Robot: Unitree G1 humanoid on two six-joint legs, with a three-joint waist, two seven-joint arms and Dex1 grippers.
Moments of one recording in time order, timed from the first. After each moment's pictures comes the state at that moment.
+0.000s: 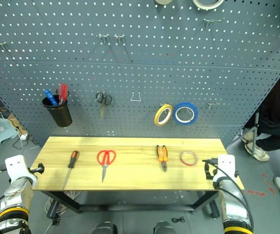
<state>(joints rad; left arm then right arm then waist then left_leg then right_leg) -0.24 0.50 0.46 0.78 -0.20 0.10 -0.03 -0.05 -0.34 -0.25 0.31 0.08 0.22 0.08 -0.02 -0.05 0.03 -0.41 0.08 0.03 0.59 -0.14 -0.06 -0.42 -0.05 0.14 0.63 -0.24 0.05</state>
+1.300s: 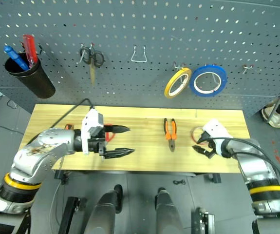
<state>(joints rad) -0.47 0.60 -0.18 -0.25 -0.56 0.54 -1.05 -0.48 -0.78 0.11 0.29 0.04 0.44 0.81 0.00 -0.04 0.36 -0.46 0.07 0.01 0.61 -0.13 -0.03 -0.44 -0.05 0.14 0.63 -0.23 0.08</state>
